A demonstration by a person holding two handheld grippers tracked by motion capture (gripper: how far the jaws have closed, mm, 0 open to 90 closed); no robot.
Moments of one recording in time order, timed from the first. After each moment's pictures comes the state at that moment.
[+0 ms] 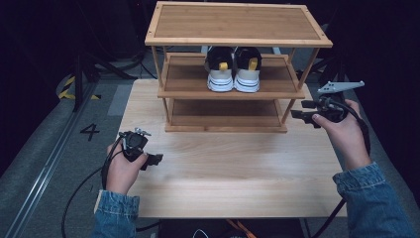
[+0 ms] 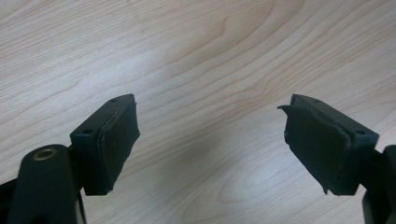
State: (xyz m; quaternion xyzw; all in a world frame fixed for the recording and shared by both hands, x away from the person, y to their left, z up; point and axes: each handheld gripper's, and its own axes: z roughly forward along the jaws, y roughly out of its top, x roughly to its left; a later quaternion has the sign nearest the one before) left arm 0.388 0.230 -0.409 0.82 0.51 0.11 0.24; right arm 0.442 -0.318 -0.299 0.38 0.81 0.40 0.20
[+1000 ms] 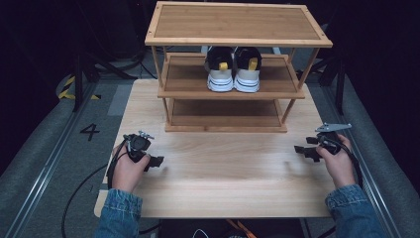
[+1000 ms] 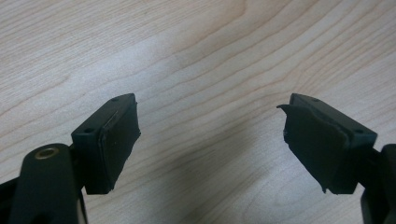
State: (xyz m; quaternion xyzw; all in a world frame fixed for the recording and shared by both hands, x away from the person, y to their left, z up) left arm 0.399 0.228 -0.438 0.83 0.50 0.12 0.22; right arm 0.426 -0.366 -0.442 0.44 0.81 0.34 0.16
